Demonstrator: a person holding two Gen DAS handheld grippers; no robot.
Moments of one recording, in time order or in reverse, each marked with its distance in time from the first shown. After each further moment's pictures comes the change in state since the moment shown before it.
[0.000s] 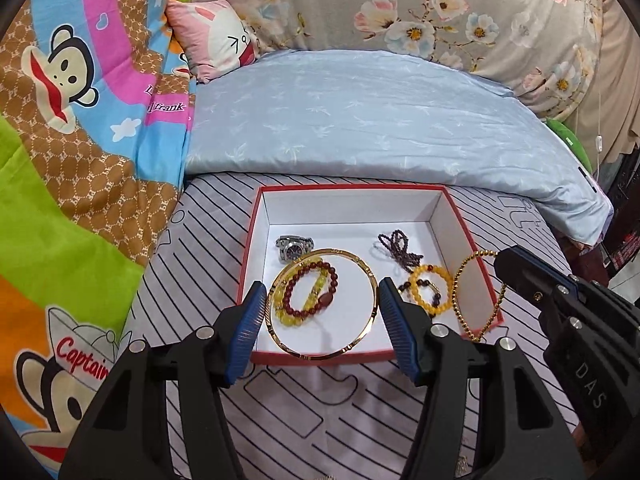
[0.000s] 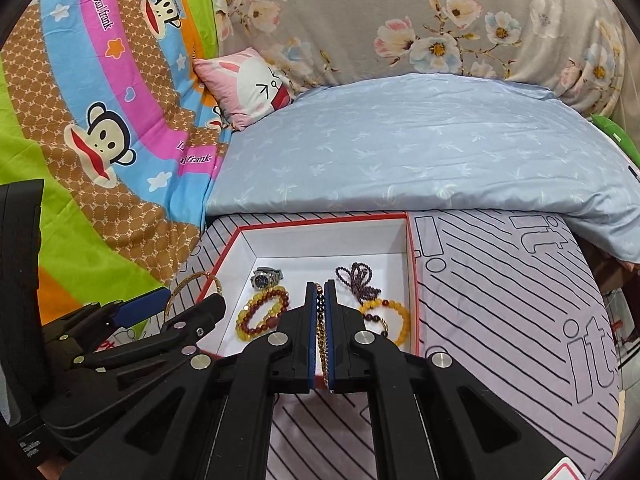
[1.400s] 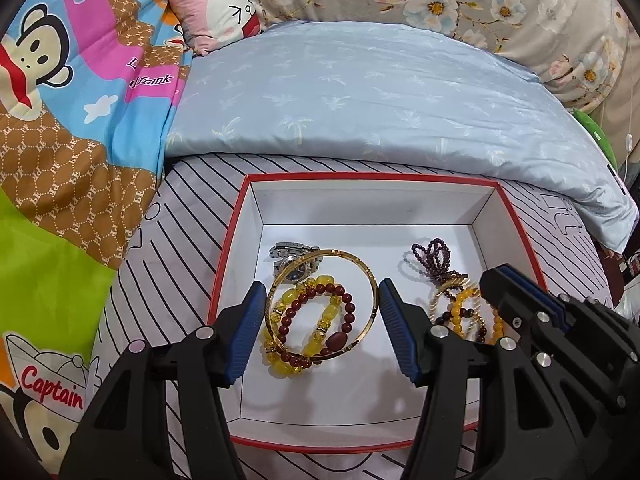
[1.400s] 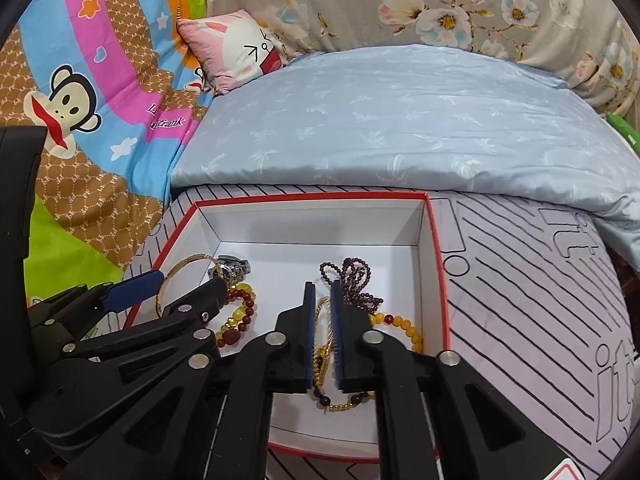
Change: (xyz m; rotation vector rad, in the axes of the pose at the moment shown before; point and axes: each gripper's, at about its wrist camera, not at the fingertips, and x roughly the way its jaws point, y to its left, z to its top) left arm 0.084 0.004 0.016 -0.020 0.083 0.044; right arm 0.083 -0.004 0.002 -0.045 0.093 -0.061
